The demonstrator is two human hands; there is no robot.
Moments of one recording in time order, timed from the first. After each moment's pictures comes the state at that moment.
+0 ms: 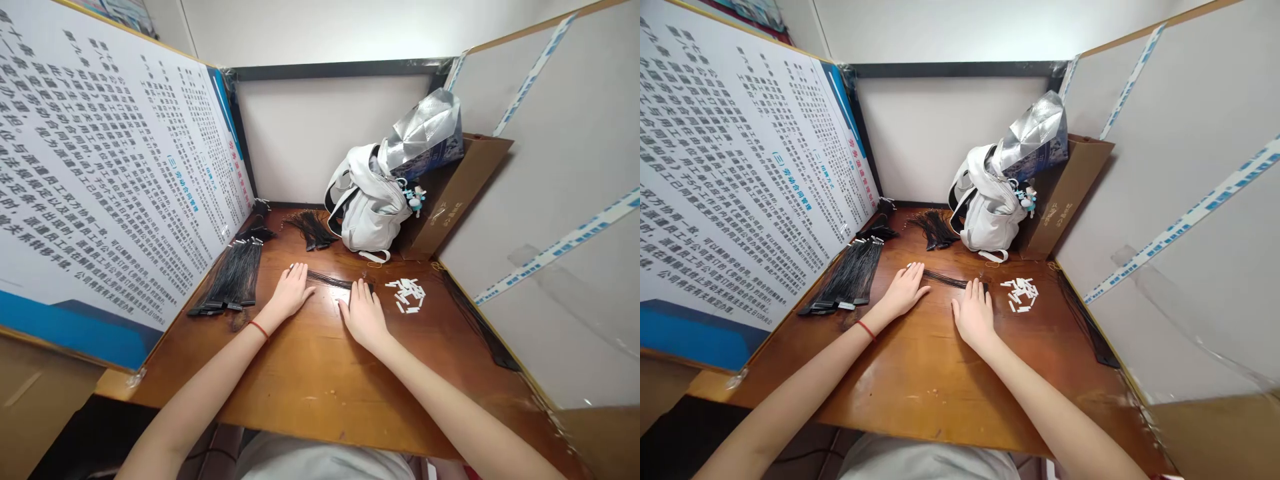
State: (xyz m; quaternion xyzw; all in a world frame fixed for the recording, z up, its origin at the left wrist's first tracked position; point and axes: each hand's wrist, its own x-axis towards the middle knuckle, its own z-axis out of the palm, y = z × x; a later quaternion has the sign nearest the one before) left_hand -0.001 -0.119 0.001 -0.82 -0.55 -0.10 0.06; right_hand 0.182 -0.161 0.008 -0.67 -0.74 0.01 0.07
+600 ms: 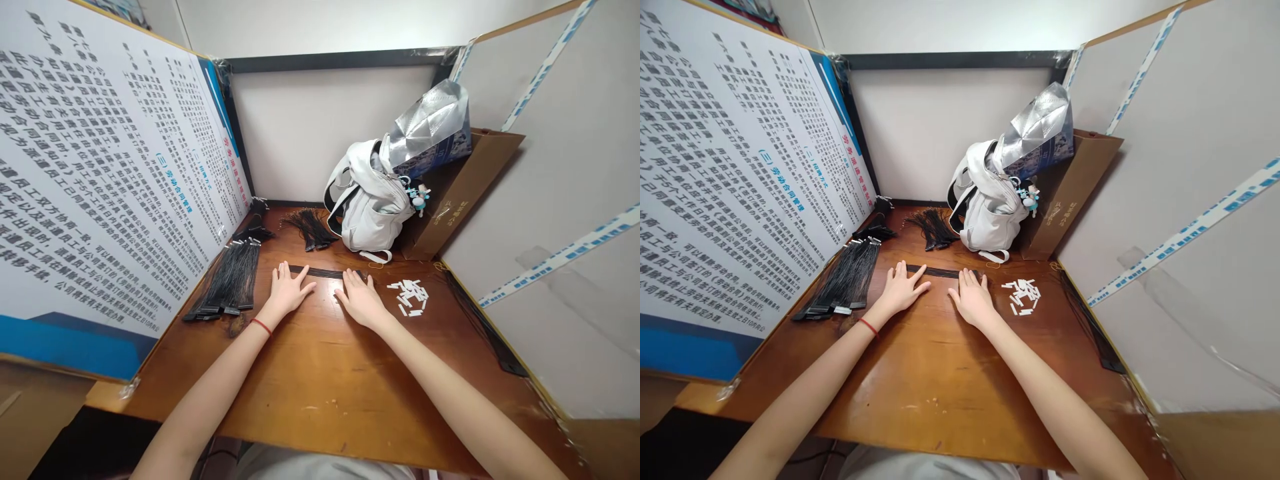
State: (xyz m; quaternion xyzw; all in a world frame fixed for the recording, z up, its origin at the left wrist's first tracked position) left_hand -0.001 -0.103 0.005 -0.76 -0.65 -0.04 0.01; right_hand 0.191 -0.117 0.015 -0.60 -0.80 0.06 0.02
